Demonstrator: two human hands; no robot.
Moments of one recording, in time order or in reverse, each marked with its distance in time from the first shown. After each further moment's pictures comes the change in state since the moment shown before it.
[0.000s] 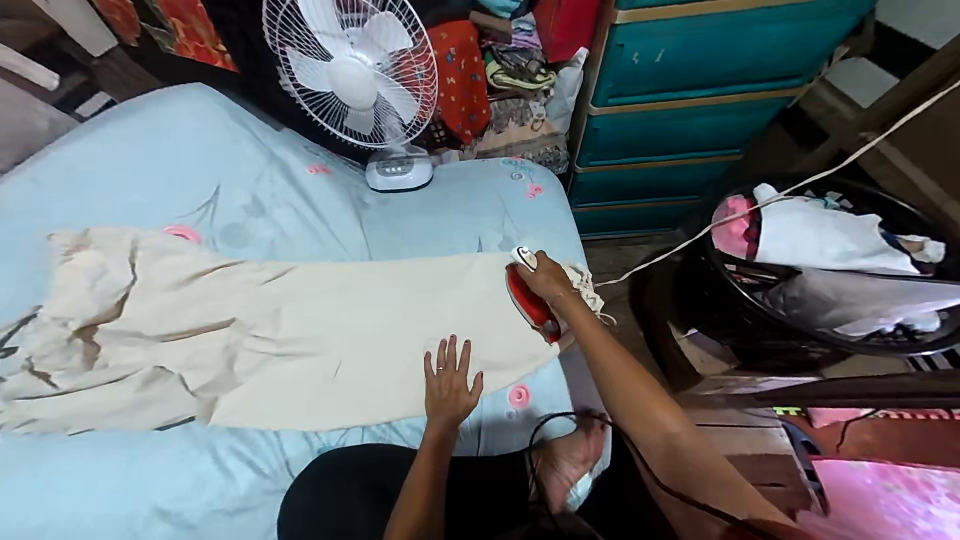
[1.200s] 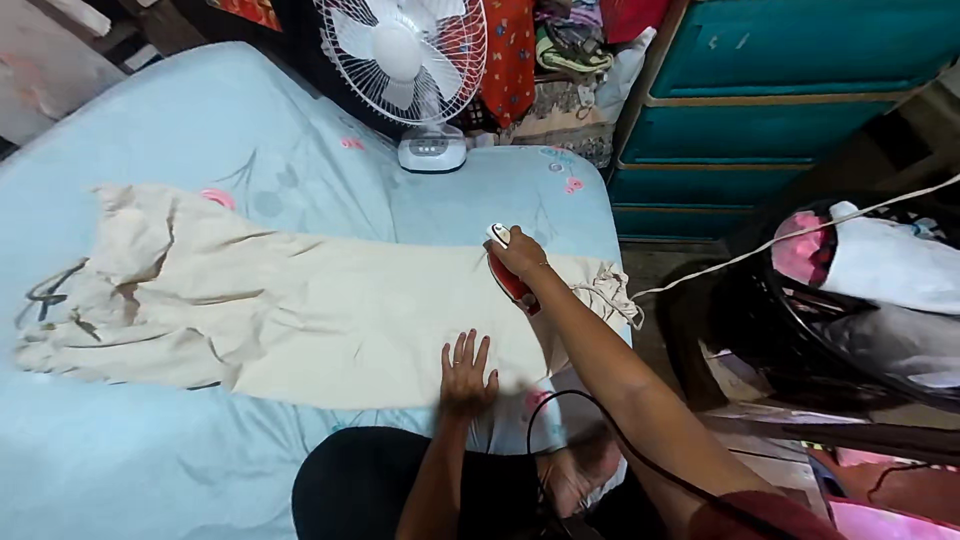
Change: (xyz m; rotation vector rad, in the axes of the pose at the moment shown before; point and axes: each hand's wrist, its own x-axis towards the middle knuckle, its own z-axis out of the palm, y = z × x) left_hand -0.001 -0.001 0.005 -0.010 -0.003 -0.048; right_hand 0.049 -0.081 0.054 -0.136 -0.076 -0.153
